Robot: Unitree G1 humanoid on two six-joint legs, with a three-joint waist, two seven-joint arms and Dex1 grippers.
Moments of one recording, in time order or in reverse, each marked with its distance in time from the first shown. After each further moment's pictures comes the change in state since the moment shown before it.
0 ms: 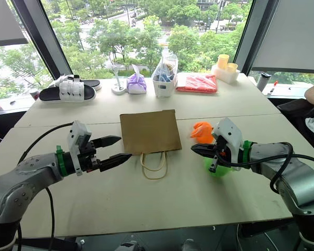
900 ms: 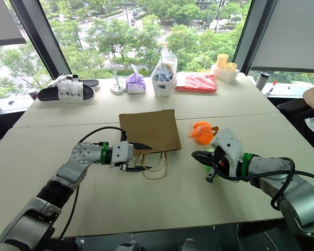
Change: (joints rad) left arm -0.385 -0.221 -0.422 0.863 0.681 -1.082 -0.433; right arm 0.157 0.078 -0.060 -0.190 0.022 0.063 -0.164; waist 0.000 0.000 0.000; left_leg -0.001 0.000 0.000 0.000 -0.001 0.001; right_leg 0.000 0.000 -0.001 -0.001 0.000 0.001
